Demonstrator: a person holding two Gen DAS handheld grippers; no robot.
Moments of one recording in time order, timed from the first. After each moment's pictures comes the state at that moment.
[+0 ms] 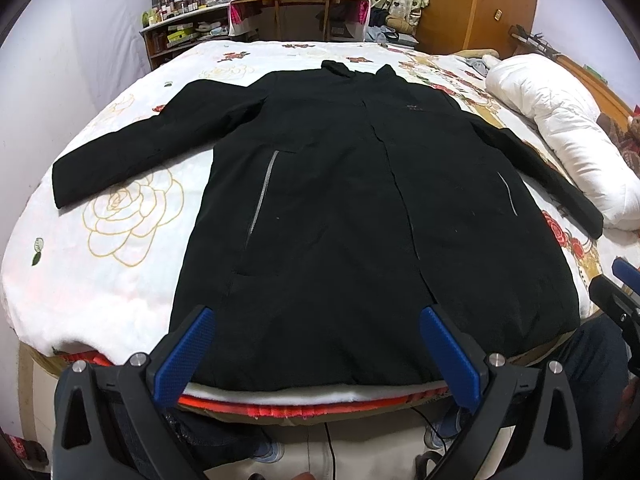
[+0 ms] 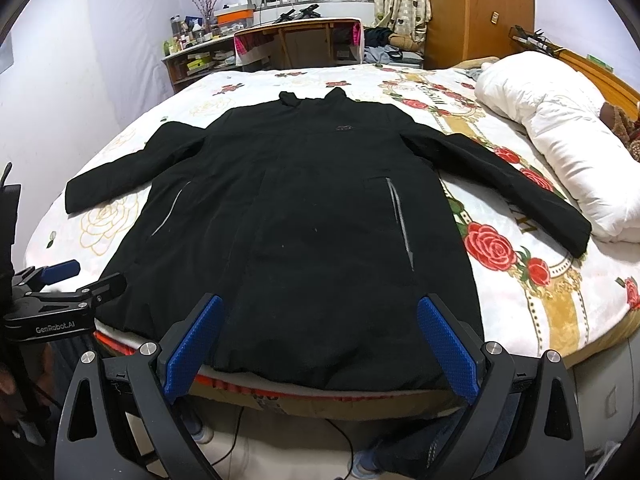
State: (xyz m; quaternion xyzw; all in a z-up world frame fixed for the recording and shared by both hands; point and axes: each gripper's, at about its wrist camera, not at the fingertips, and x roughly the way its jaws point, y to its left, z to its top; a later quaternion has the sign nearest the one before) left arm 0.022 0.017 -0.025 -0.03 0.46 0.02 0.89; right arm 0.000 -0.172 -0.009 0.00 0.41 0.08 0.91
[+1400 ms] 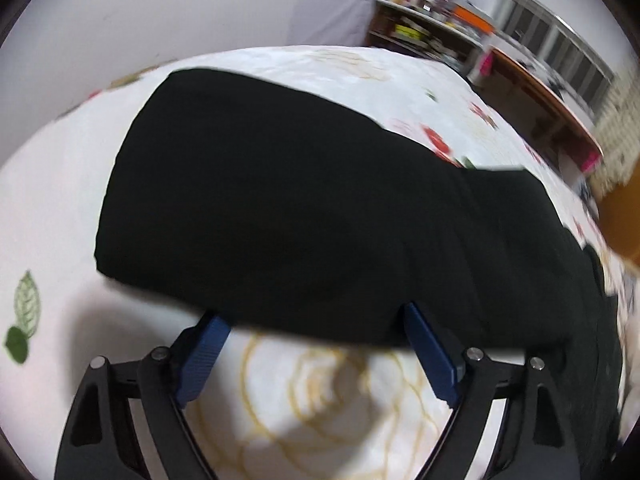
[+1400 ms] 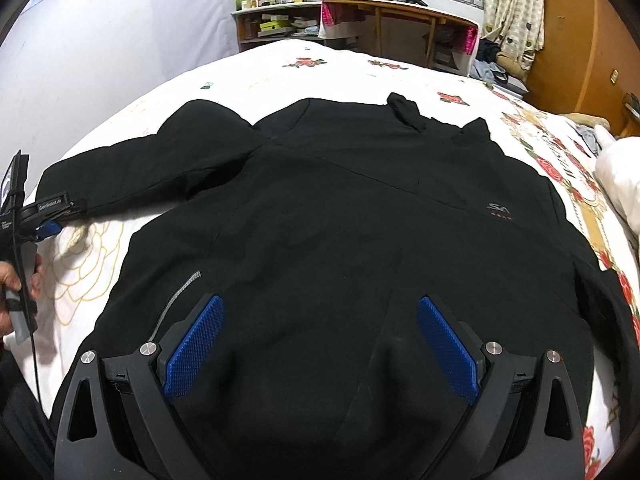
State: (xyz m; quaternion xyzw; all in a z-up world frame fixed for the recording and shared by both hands) left arm 0.164 0.352 -0.107 -0.28 0.38 0.29 0.83; right arm 0.242 -0.010 -0.058 -0.09 0.42 0.20 0.88
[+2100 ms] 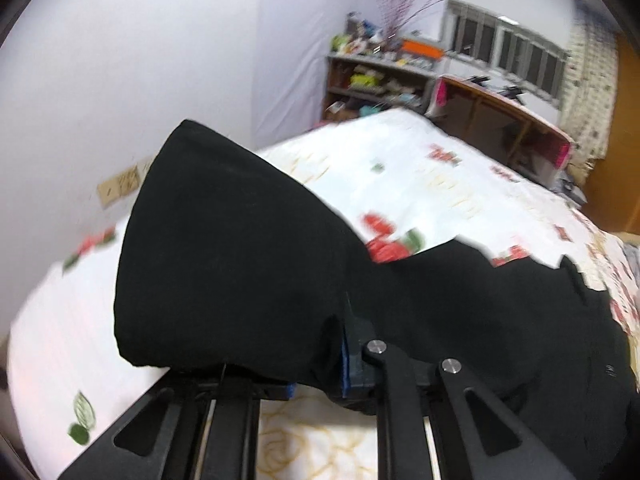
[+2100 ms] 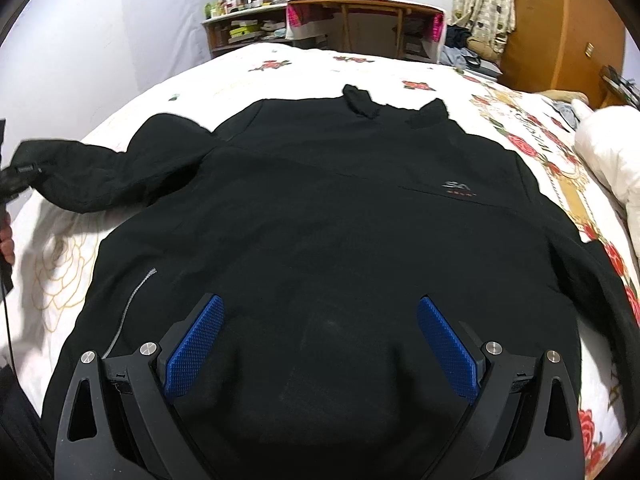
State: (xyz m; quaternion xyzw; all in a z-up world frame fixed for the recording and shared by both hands) left arm 0.211 0.321 -0.002 -0.15 0.31 0.27 0.90; right arm 0.246 -0.061 -0.055 -0.06 0.42 0.16 0.89
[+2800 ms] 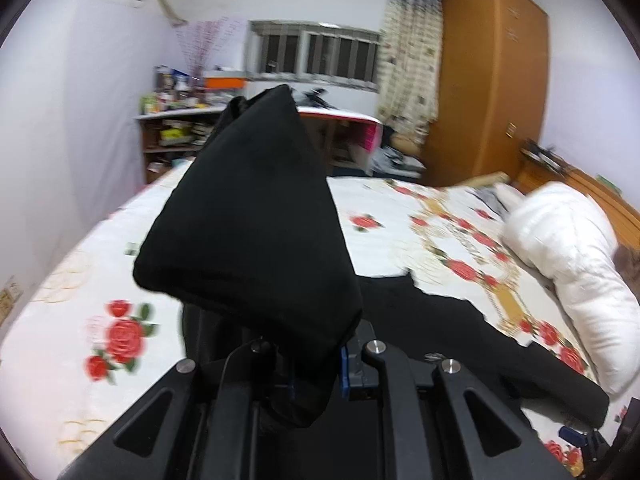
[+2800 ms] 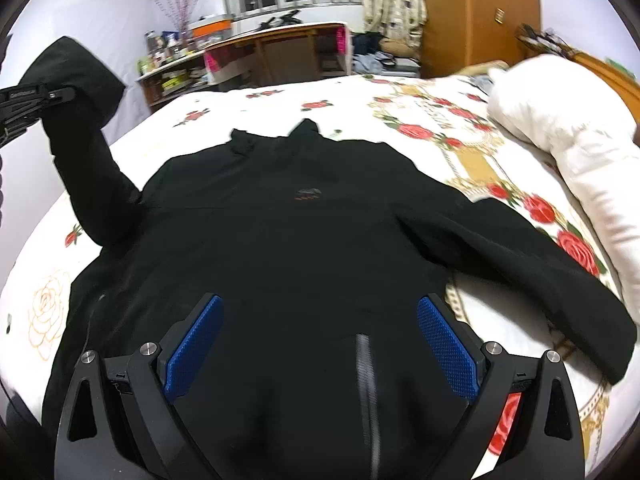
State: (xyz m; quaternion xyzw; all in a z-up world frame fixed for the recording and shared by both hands) left arm 0.304 0.073 0.108 -0.06 0.28 0.00 0.96; right arm 0.222 -0.207 -0.020 0.02 0.39 0.07 0.92
